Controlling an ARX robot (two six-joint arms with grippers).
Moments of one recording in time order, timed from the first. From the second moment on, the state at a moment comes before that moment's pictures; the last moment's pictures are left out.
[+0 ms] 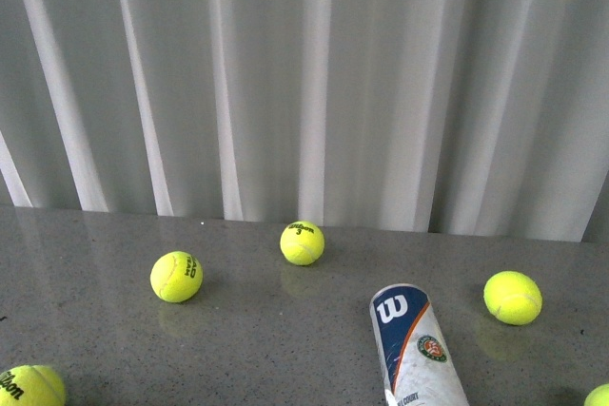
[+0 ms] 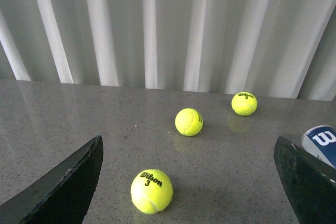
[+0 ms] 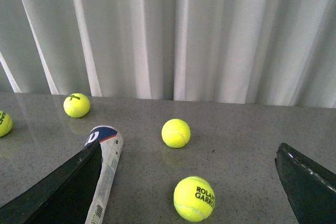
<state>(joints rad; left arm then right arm) 0.00 0.00 0.02 0.00 0.00 0.00 0.00 0.00 0.00 0.00 0.00 0.00</state>
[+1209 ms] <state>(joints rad) 0.00 0.00 0.02 0.00 0.00 0.00 0.00 0.00 0.00 0.00 0.00 0.00</state>
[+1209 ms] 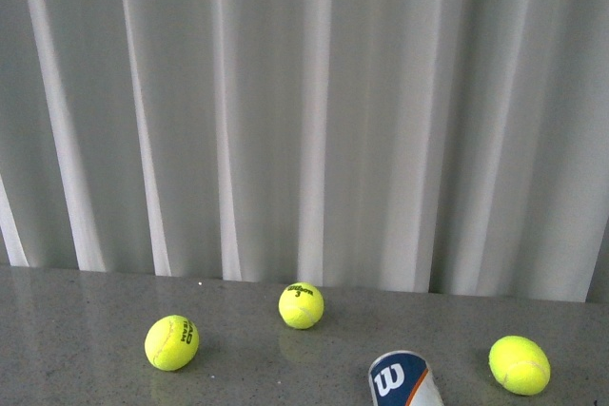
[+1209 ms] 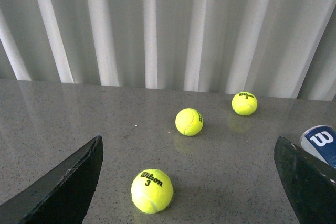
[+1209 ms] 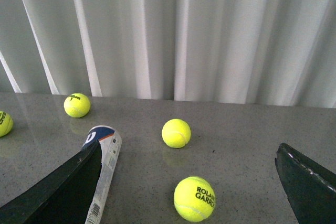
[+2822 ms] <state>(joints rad) 0.00 0.00 0.02 0.00 0.00 0.00 0.26 1.98 0.95 0.09 -0.16 0.23</state>
